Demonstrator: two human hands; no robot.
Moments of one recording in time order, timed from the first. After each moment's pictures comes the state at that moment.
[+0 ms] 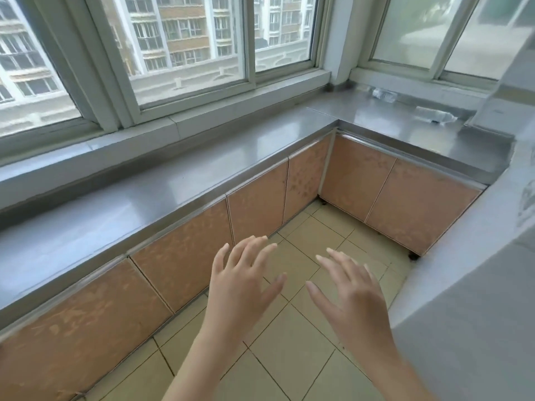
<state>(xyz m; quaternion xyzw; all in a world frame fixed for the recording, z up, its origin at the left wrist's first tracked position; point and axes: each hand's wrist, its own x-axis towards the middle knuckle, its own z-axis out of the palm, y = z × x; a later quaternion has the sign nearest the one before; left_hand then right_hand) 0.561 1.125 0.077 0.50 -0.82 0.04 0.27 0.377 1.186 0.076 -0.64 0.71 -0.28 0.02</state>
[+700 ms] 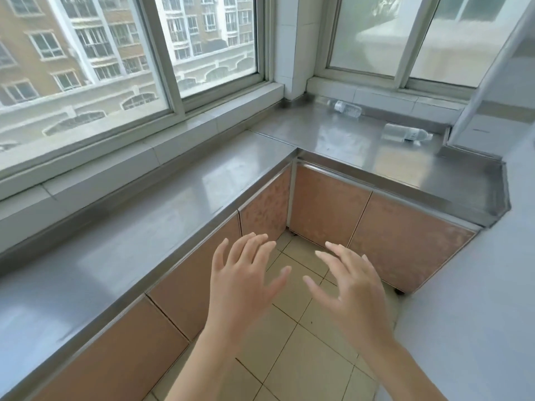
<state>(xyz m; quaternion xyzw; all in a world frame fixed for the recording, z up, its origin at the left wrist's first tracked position) 0.321 0.774 0.083 0.45 -0.84 0.05 0.30 0.152 0.854 0.081 -0.59 0.74 -0.31 -0.03</state>
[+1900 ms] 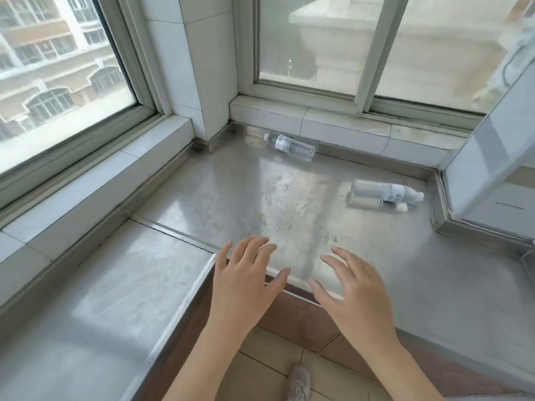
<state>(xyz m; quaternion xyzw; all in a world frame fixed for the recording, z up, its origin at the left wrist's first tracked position) -0.103 0.246 0.047 0.35 -0.89 -0.02 0.28 -0.249 0.375 0.057 -0.48 0.83 -0.27 -0.05</state>
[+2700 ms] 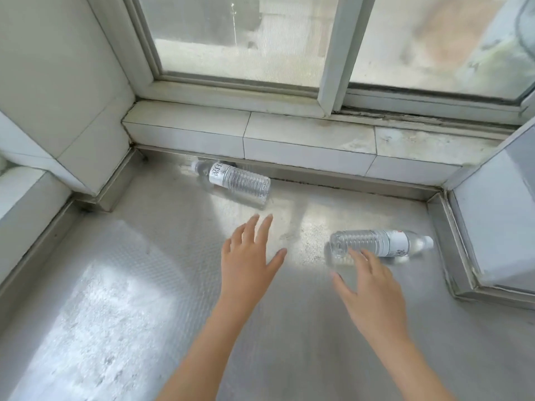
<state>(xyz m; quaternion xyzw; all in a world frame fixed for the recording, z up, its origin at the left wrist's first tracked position) -0.422 0.003 -0.029 0.34 -0.93 -0.14 0.10 -0.534 0.187 -0.016 -0.28 0.95 -0.15 0.06</state>
